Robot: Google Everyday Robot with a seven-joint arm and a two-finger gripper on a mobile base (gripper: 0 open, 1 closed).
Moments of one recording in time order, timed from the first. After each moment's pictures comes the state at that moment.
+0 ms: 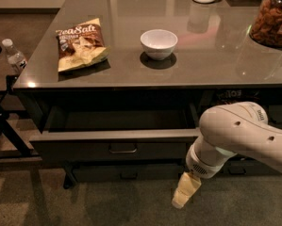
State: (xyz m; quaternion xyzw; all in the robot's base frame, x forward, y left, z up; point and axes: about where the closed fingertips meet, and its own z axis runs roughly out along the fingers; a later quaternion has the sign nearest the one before) arm 0.399 -0.147 0.654 -0.48 0.87 0.07 0.06
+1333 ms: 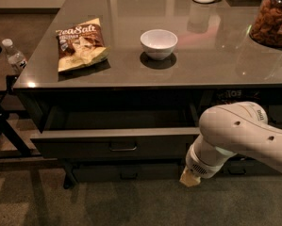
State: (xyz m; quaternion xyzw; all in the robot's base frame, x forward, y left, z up) arm 0.399 -0.147 0.654 -0.48 0.87 0.07 0.06
